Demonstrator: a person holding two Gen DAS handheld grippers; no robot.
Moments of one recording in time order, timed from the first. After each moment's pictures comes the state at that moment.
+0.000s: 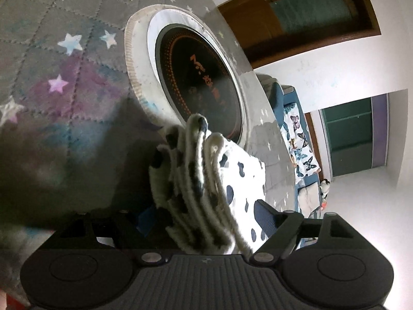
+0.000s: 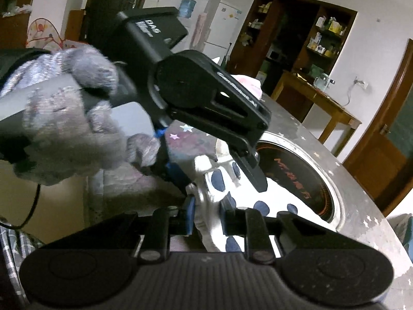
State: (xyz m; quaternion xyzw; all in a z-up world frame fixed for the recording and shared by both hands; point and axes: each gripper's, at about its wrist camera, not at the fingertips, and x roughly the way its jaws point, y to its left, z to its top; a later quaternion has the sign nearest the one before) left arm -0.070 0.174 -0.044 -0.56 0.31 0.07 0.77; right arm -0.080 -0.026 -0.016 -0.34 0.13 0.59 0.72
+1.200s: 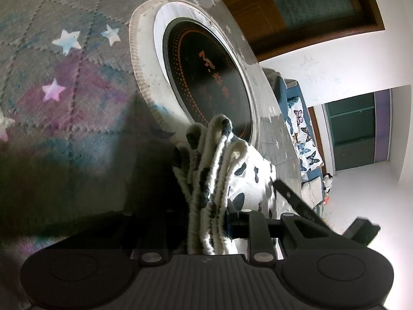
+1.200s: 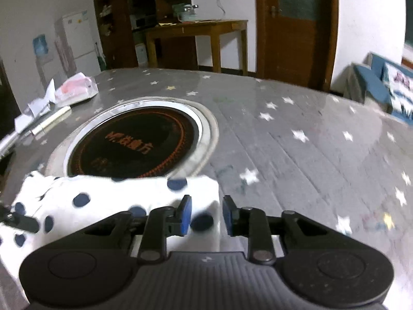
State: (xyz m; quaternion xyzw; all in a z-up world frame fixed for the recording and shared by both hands) left arm -0.066 0.186 -0.058 -0.55 0.33 0.06 0.76; right arm 0.150 -0.083 -0.027 -0.11 0.35 0.40 0.84
